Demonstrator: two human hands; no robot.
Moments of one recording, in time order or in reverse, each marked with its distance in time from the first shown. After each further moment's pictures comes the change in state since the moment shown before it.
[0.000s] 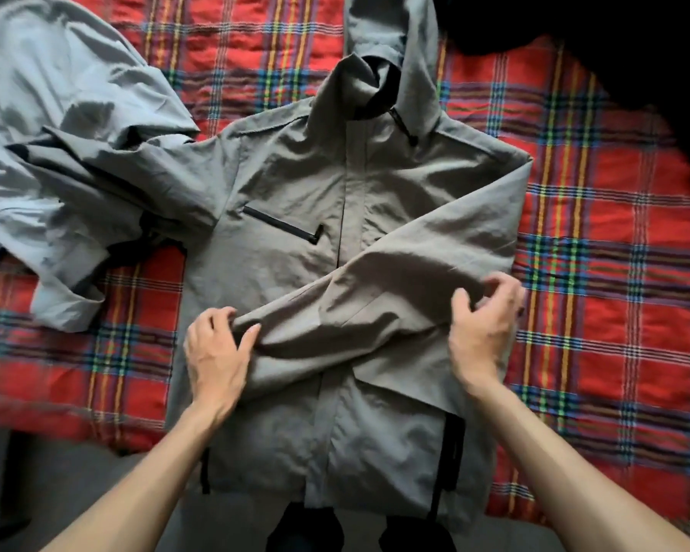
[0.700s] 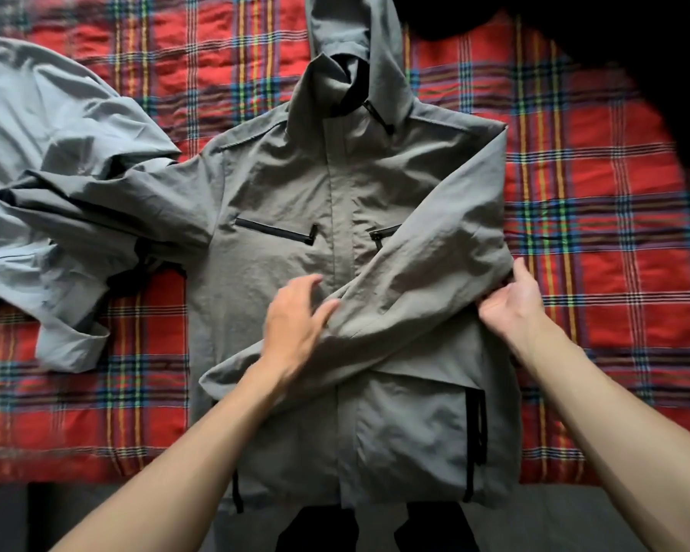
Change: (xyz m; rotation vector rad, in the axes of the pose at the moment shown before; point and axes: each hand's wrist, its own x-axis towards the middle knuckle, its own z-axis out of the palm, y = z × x) left_hand 0.024 0.079 0.008 -0.230 -0.291 0.375; right_hand 0.042 0.020 -0.011 1.118 -0.124 1.040
